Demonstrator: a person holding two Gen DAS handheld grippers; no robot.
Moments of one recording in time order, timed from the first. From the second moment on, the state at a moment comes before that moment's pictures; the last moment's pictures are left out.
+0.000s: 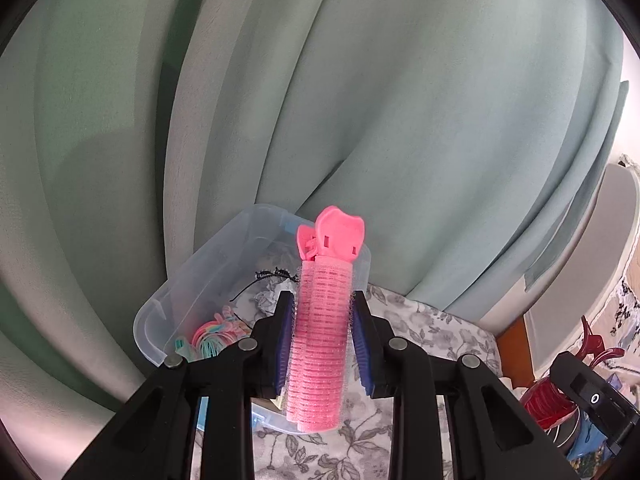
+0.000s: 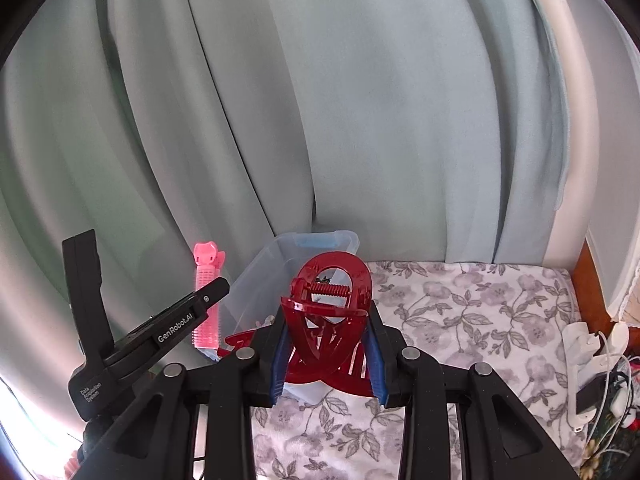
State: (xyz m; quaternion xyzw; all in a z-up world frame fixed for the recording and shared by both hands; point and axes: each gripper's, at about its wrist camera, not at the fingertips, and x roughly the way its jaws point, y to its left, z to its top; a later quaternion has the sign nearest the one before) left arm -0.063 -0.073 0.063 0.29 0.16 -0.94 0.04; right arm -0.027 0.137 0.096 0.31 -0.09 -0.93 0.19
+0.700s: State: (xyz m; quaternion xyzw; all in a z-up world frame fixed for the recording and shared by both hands) left arm -0.096 -0.133 0.001 0.35 0.21 -0.91 0.07; right arm -0.103 0.062 0.034 0.39 -0.03 -0.89 0.24
